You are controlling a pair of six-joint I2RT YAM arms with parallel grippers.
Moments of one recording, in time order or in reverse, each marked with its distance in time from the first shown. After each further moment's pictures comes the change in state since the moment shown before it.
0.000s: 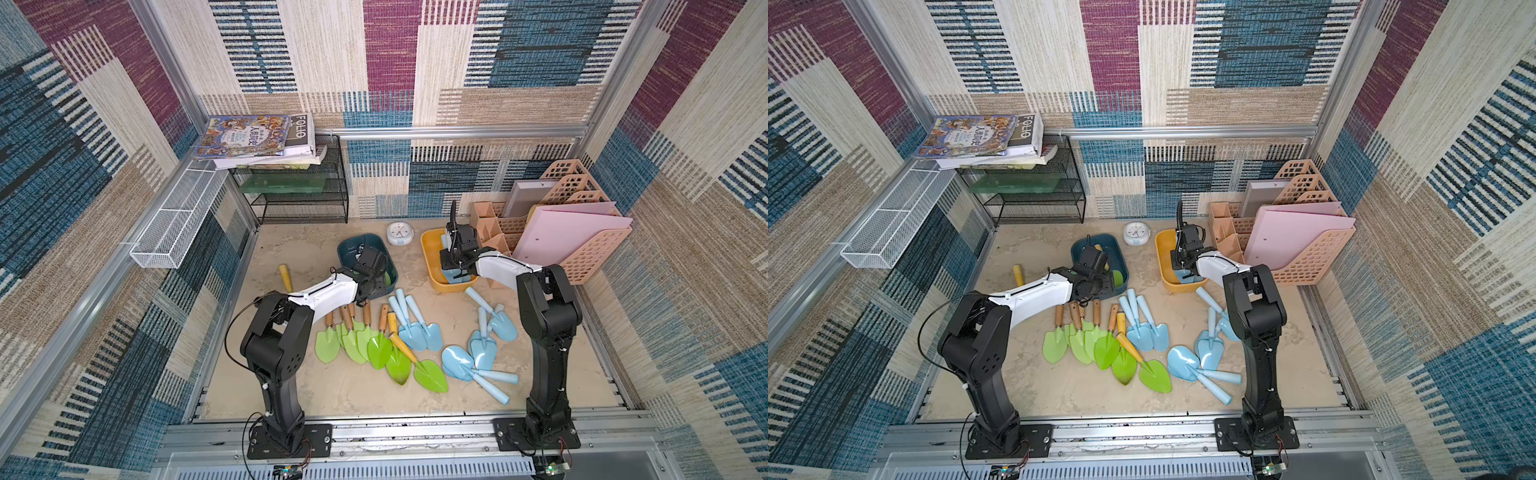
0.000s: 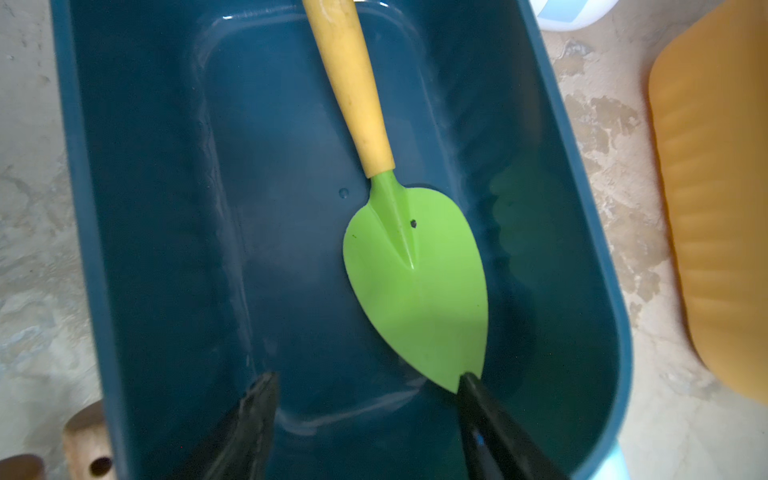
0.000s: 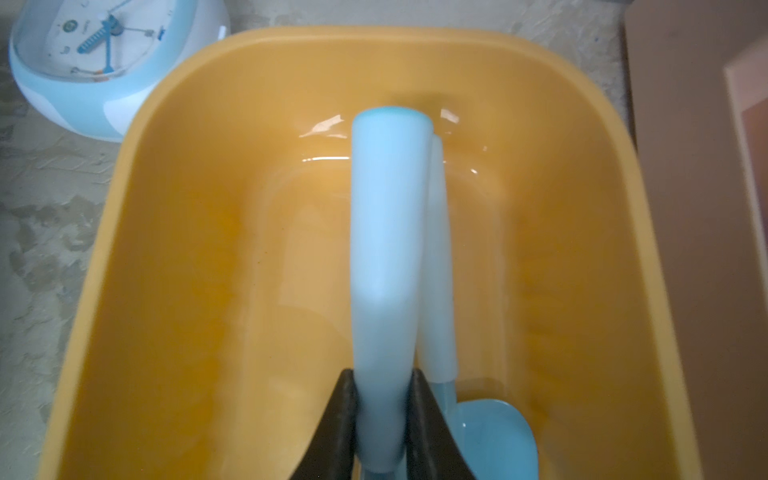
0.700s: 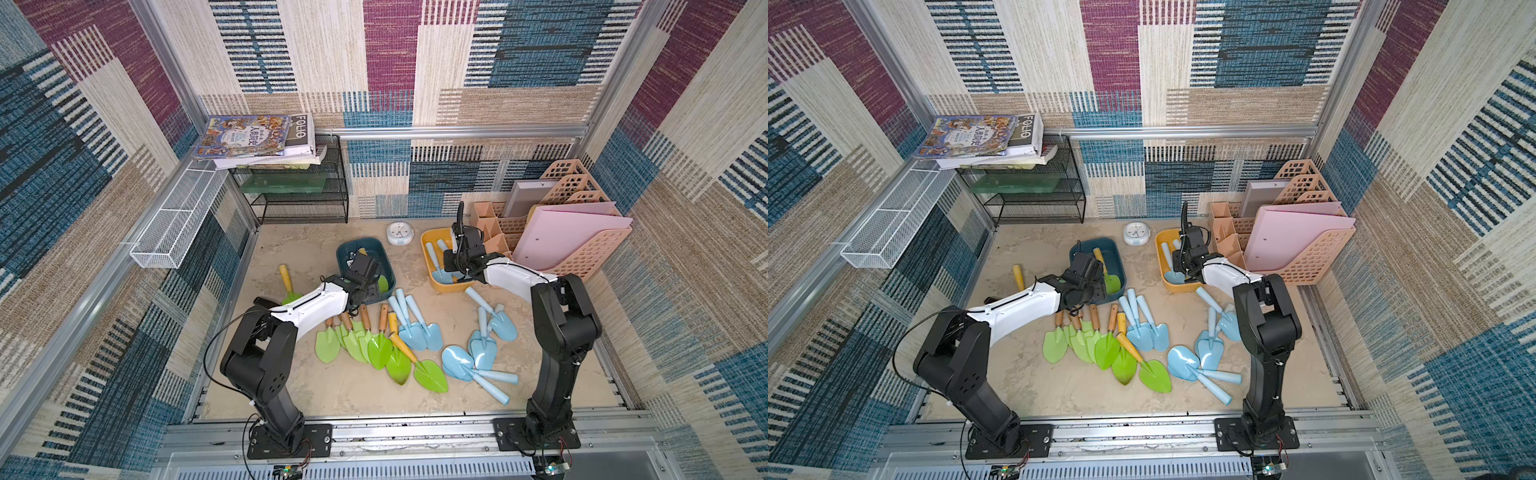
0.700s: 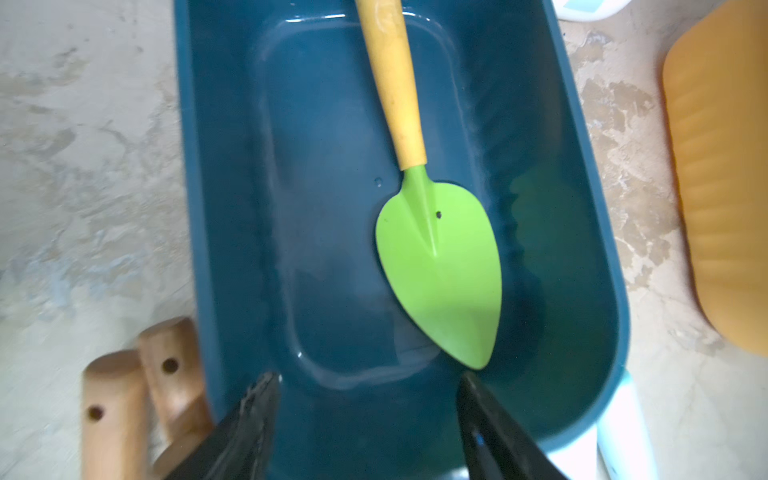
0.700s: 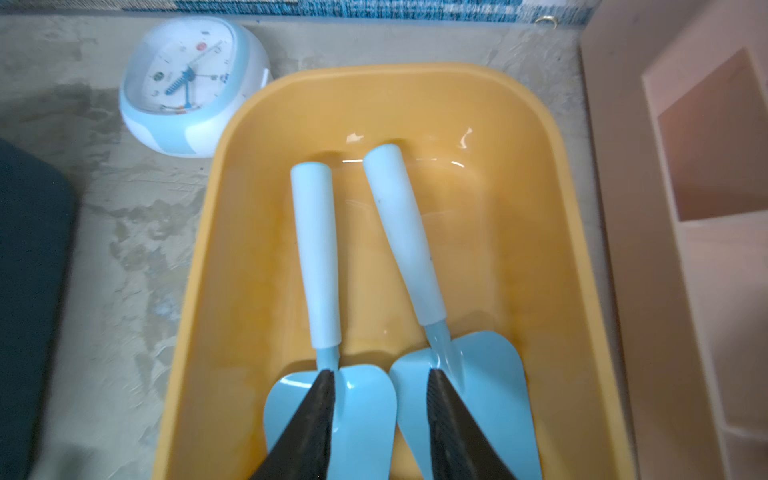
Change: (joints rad) left arm -0.002 -0.183 -0.149 -0.035 -0.048 -0.022; right arm 0.025 -0.204 -0.190 0.074 -0.001 0.063
